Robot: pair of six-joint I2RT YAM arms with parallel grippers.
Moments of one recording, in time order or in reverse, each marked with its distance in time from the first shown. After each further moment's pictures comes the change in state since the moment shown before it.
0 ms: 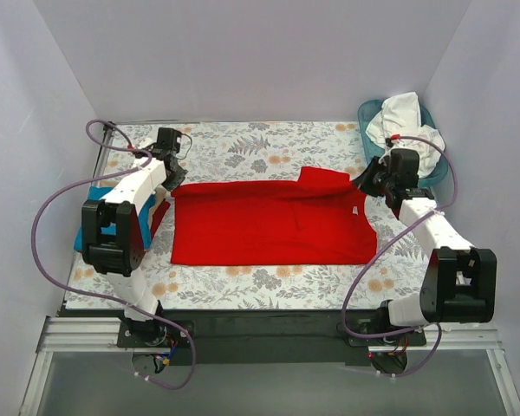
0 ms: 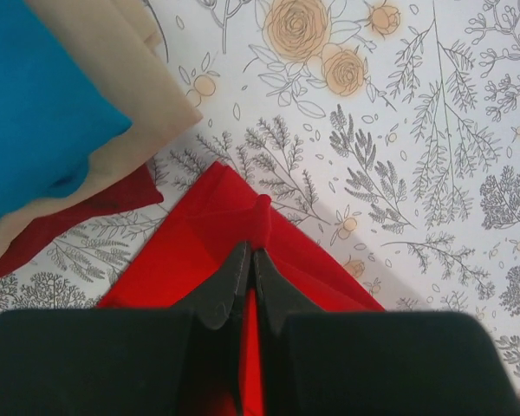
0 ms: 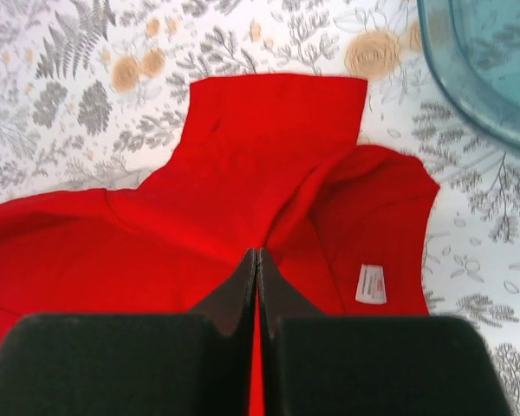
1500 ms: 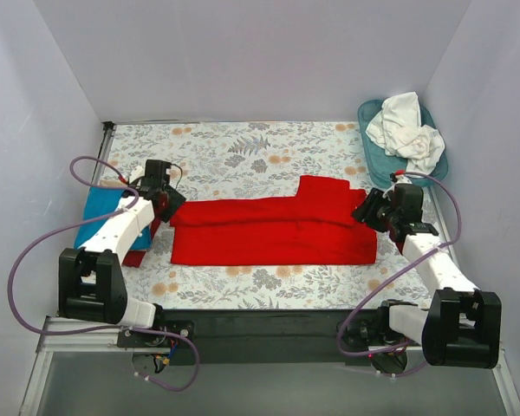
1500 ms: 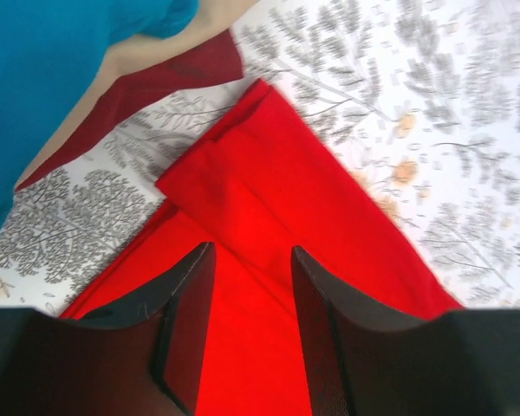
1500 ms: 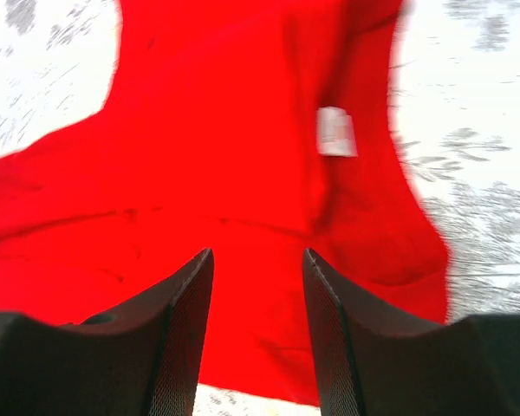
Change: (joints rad) left arm 0.002 -0.388 -0.464 0.127 0.116 -0.047; right arm -0.048 -0.269 -0.342 -0.041 -0.015 0.017
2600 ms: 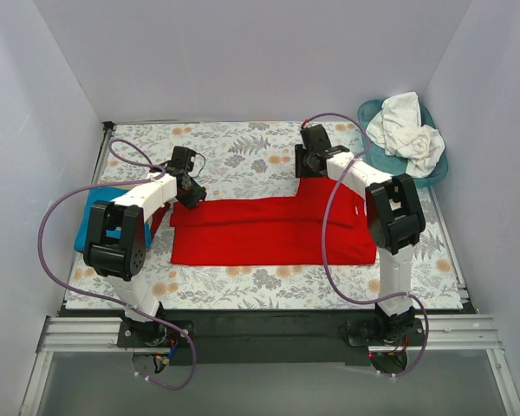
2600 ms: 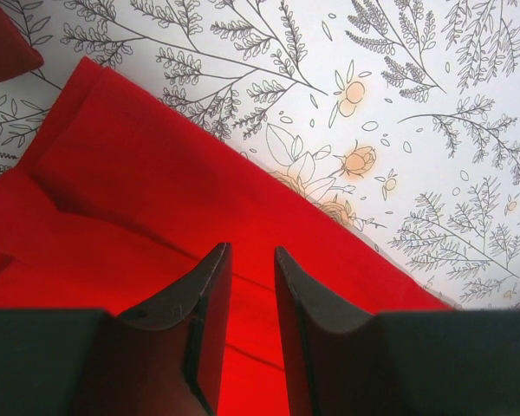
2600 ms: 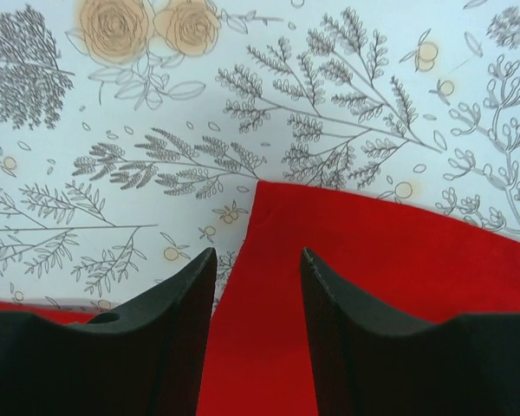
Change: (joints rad) left arm -0.090 0.335 0.232 0.011 0.100 -0.012; right arm 0.454 0.921 0.980 -0.216 0.385 -0.147
